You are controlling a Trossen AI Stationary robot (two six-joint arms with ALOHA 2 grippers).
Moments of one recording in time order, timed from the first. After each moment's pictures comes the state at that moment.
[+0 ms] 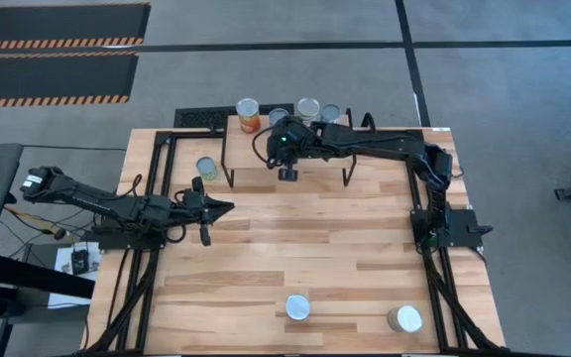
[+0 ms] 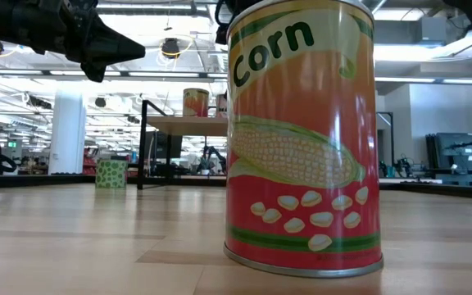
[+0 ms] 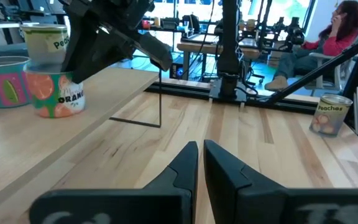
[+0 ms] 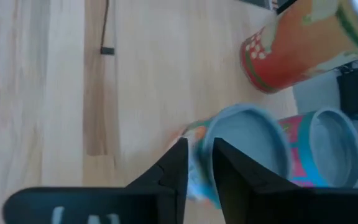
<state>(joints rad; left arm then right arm) -0.22 0.68 0.24 0.35 -0.46 -0.12 -0.28 1.95 1.80 -0.66 0.24 -0.39</state>
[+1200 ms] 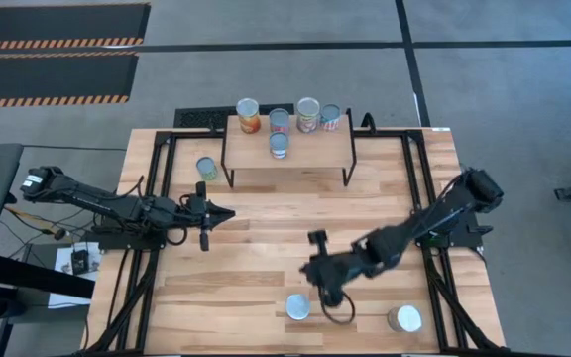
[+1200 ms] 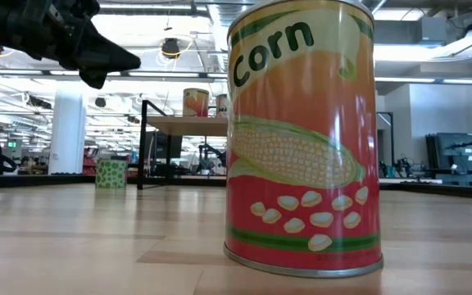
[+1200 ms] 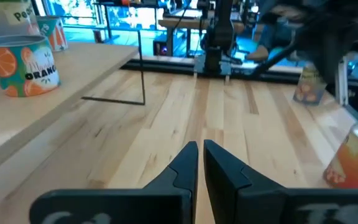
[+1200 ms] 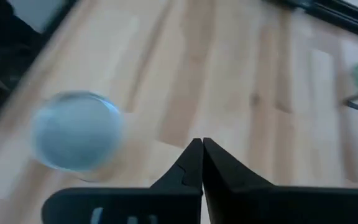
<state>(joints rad) -0.22 0.69 0.24 0.25 -0.37 -0.12 0.47 1.65 1.27 -0.41 0.34 0.02</state>
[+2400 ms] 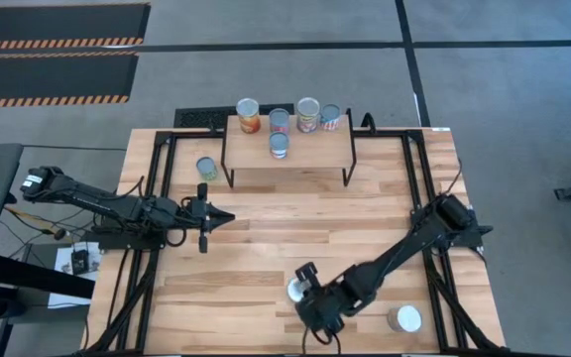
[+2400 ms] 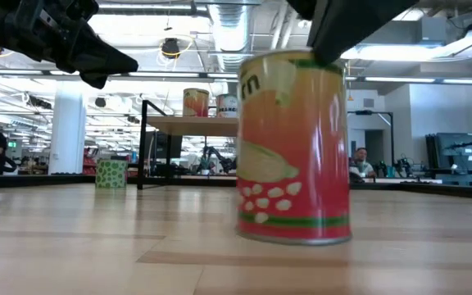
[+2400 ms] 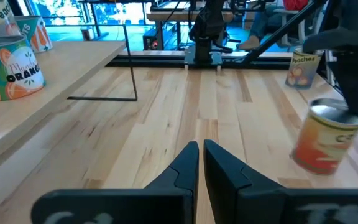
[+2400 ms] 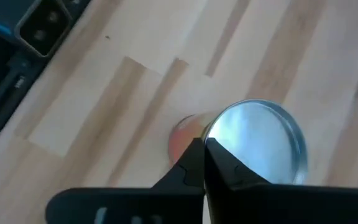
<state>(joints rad) -0.22 0.69 0.24 0.23 -0.33 -0.07 0.58 1.97 1.57 -0.66 0.24 0.01</state>
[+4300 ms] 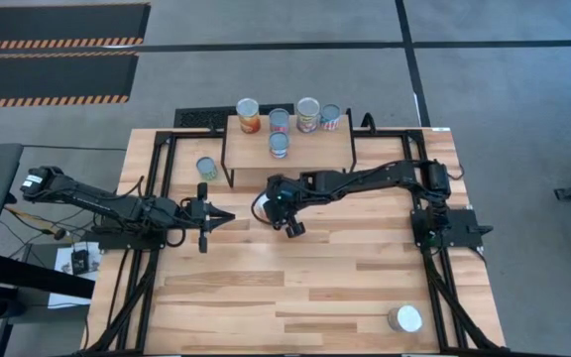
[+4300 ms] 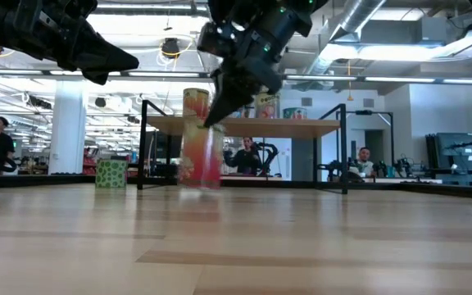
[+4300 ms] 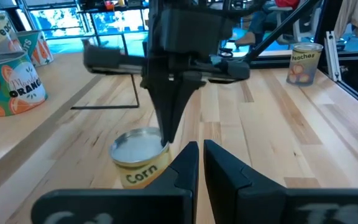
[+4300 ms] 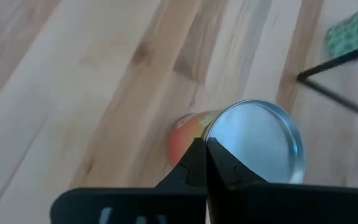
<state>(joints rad) -0.22 0.69 0.24 0.25 -0.32 -0.01 -0.04 1.98 1.56 -0.50 0.00 -0.48</state>
